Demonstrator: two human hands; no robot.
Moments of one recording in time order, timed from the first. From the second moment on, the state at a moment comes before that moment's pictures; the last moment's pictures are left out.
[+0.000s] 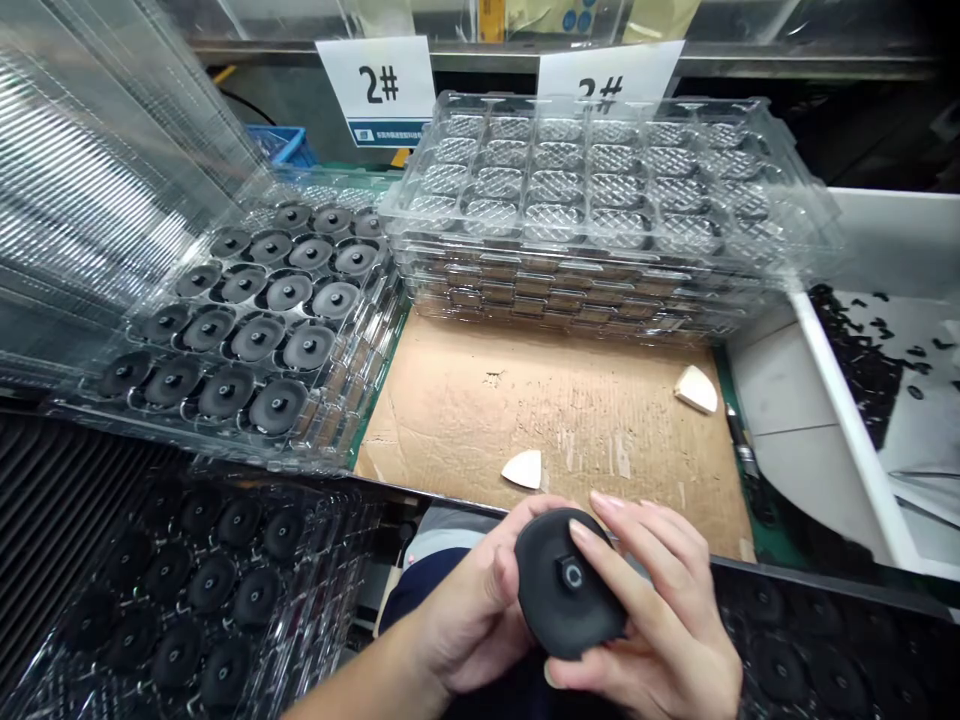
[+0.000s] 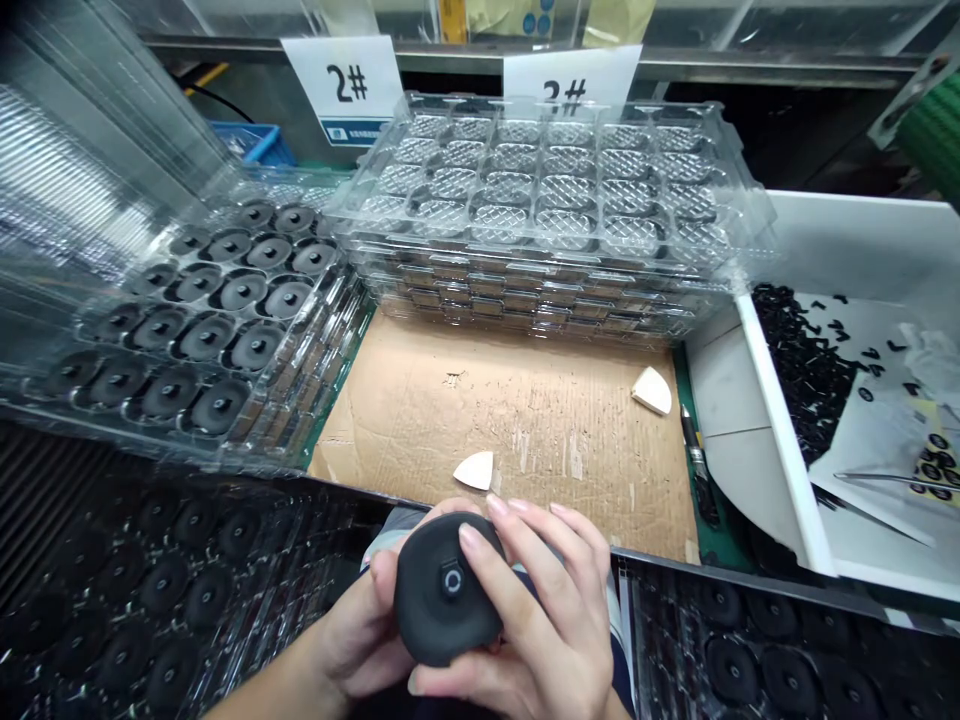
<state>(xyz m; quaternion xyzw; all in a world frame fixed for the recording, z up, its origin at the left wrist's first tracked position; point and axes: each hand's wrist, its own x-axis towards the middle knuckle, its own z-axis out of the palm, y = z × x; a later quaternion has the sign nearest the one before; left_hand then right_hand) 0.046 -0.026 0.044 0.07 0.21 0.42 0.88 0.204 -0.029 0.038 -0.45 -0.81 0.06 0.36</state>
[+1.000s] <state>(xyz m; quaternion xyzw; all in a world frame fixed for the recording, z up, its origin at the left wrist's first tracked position) 0.044 -0.024 0.049 0.11 0.23 0.40 0.88 0.202 -0.032 0.035 -0.43 -0.80 0.06 0.42</state>
